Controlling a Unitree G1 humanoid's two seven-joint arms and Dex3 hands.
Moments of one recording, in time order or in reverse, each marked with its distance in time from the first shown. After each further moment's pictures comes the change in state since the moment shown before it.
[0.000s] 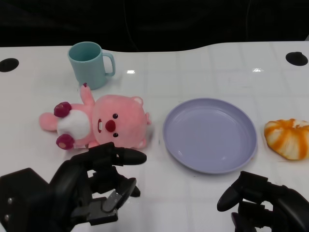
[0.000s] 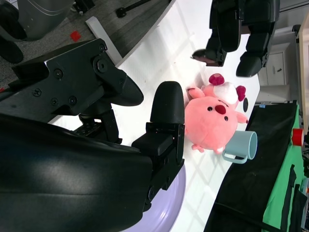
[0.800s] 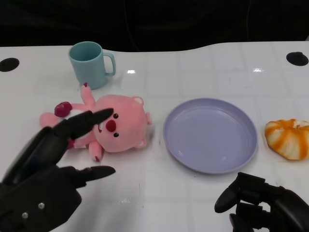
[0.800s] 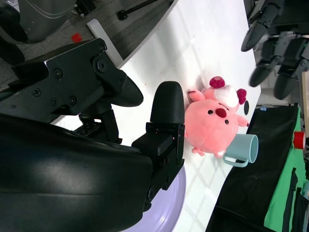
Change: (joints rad) left arm -0.137 0.280 0.021 -0.031 0.464 -0.090 -0.003; right arm -0.001 0.000 0.009 -0.007 -0.002 0.017 -0.004
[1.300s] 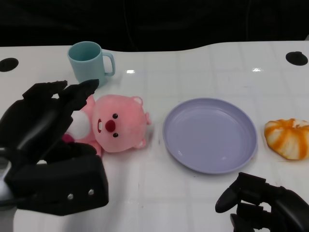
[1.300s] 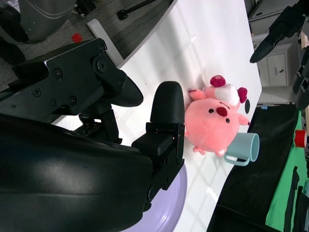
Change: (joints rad) left arm -0.207 0.110 -0.132 0.084 0.478 0.072 -0.064; right arm 0.003 -0.002 -0.002 -0.004 0.003 0.000 -0.002
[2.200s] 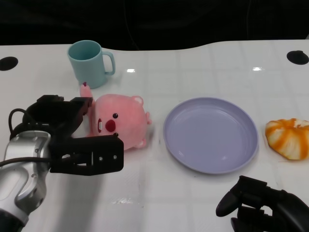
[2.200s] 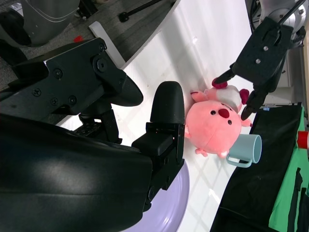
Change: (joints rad) left arm -0.331 -0.090 -0.220 0.668 0.157 -0.017 0.041; right arm 0.027 -0.004 -0.001 -0.018 0.001 -0.004 0.001
